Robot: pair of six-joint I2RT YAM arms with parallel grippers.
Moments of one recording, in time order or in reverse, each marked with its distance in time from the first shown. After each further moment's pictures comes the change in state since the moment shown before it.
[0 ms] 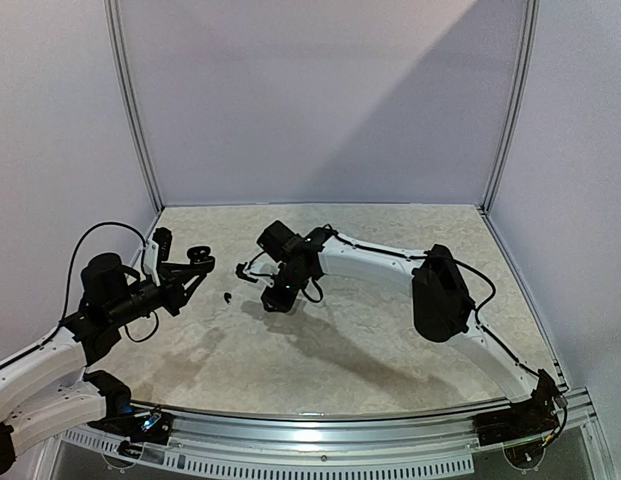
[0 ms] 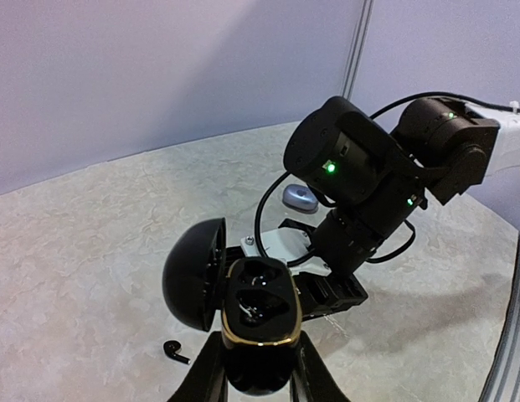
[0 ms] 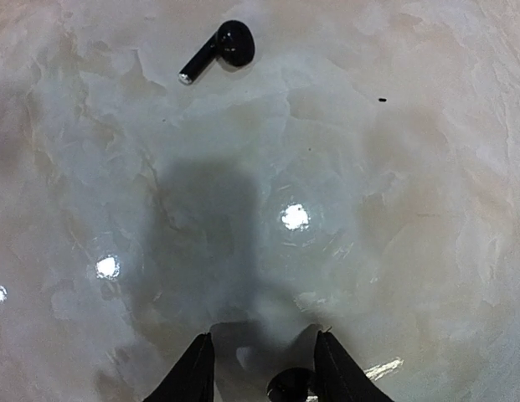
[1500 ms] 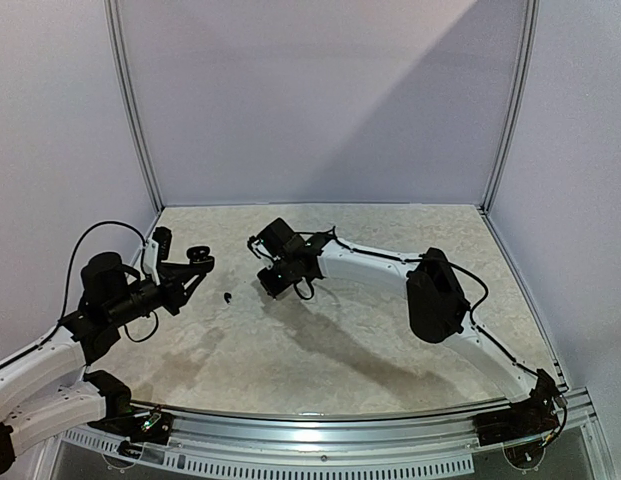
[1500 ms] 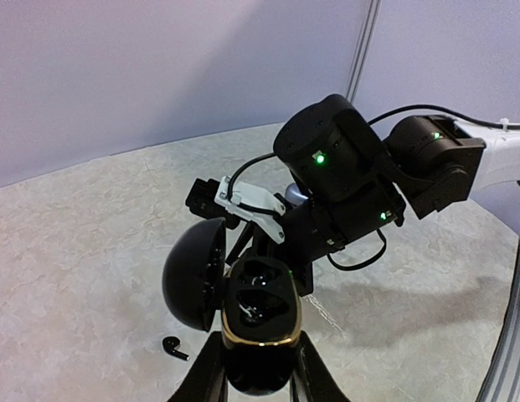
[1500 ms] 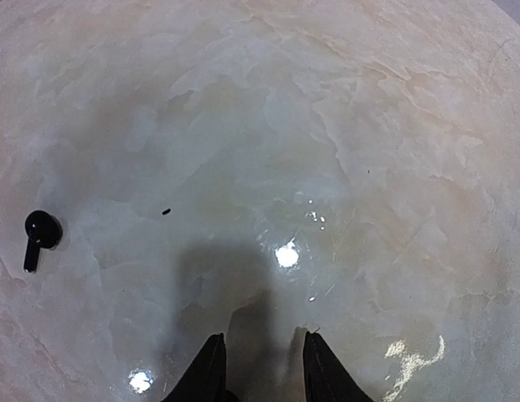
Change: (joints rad) left arm -0.011 -0.006 0.013 -0.032 -0.024 -0.021; right arm -0.010 0.051 0.030 0.218 0.227 0.392
